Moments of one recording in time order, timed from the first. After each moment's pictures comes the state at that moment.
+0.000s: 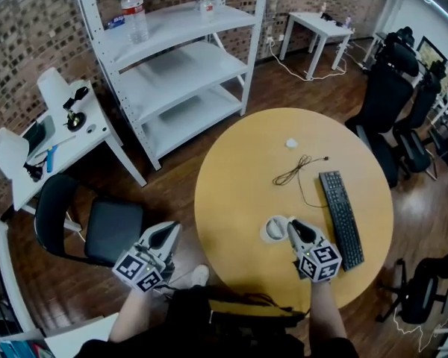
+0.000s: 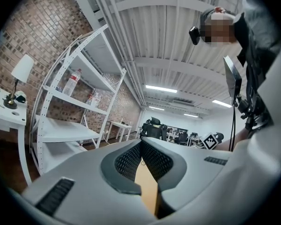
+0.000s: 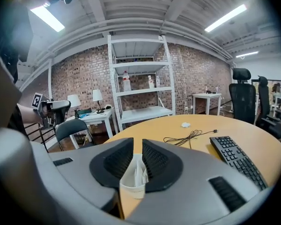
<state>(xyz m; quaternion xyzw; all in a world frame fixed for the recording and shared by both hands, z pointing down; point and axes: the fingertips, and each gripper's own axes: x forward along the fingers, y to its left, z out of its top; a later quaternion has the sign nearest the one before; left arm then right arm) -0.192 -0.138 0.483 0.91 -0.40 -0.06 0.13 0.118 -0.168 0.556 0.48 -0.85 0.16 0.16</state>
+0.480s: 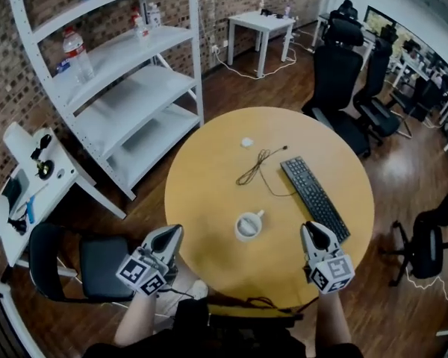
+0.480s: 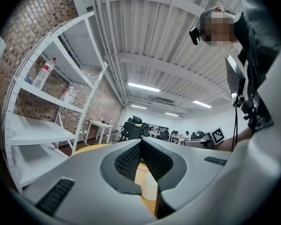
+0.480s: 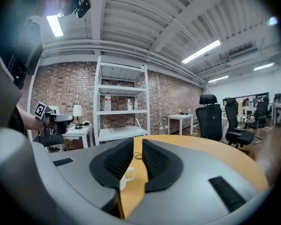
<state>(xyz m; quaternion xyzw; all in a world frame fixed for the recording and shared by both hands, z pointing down) -0.104 -0.161 0.468 0.95 -0.28 -0.06 0.10 0.213 -0.091 0.487 0.62 -0.78 0.08 0.06</state>
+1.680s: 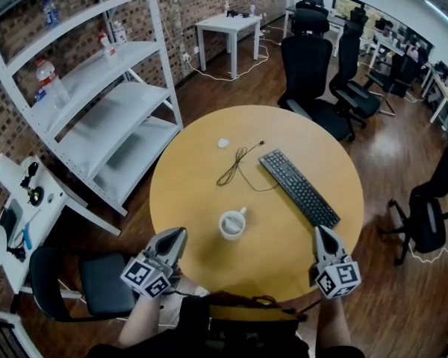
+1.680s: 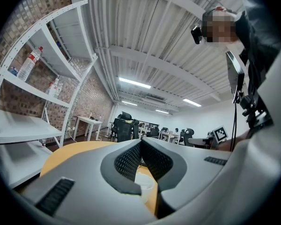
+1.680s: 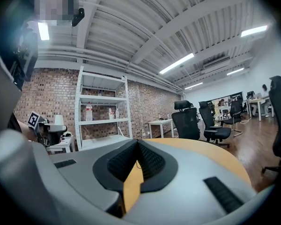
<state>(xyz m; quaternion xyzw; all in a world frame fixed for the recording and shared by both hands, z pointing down) -0.040 -0.144 0.467 0.97 -0.22 -0.04 0.10 0.281 -0.013 0.485 0.71 -0.70 0.08 -0.01</state>
